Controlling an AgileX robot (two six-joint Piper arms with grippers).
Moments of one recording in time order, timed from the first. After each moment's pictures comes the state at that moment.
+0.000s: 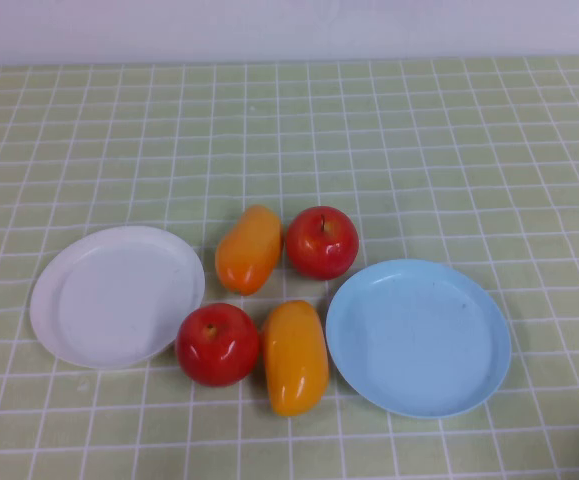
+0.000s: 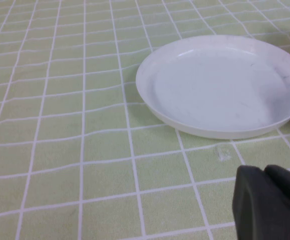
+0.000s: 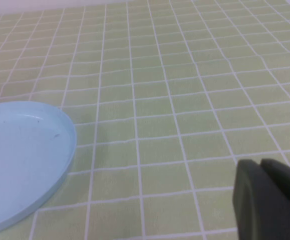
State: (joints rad) right arm 0.00 -0.01 0.02 0.07 0.35 0.05; left arm -0.10 -0.02 0.02 -0.08 0.39 0.16
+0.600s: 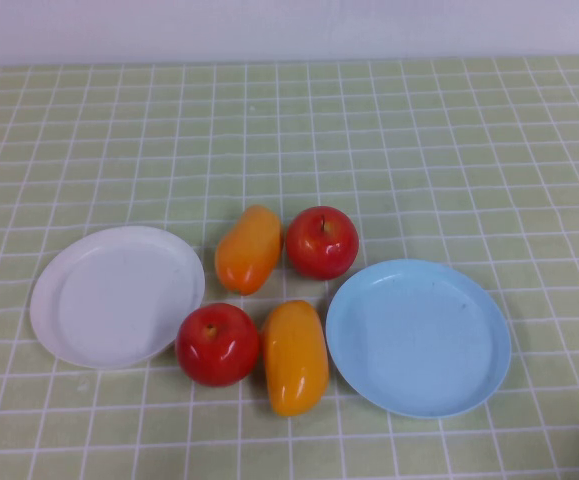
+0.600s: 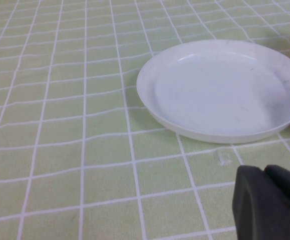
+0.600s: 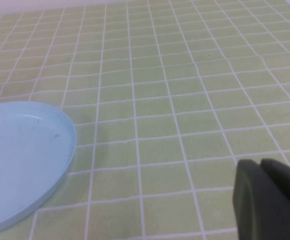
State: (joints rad) right arm 0.00 -0.01 0.02 0.07 0.35 0.05; left arm -0.10 -0.02 0.02 -0.08 0.38 0.16
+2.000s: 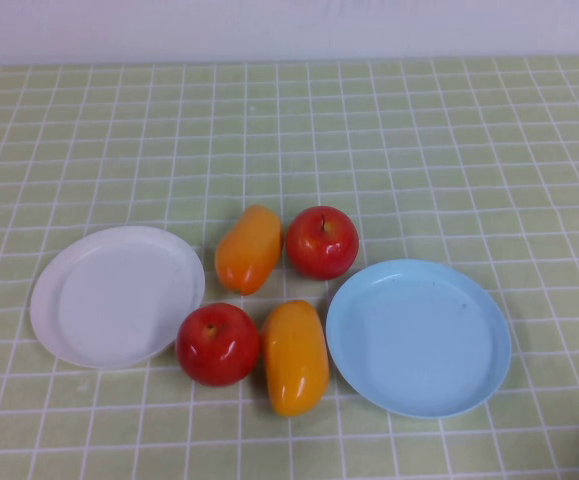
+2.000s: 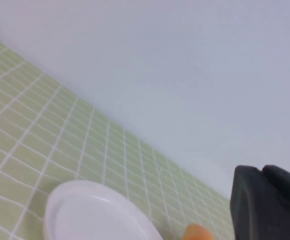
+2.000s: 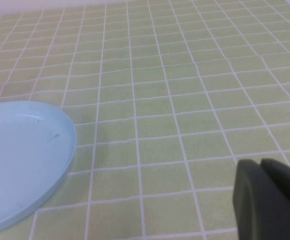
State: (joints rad) right arm 0.00 -0.01 0.02 0.07 0.35 0.05; left arm -0.10 -0.01 0.01 -0.68 -0.03 0.03
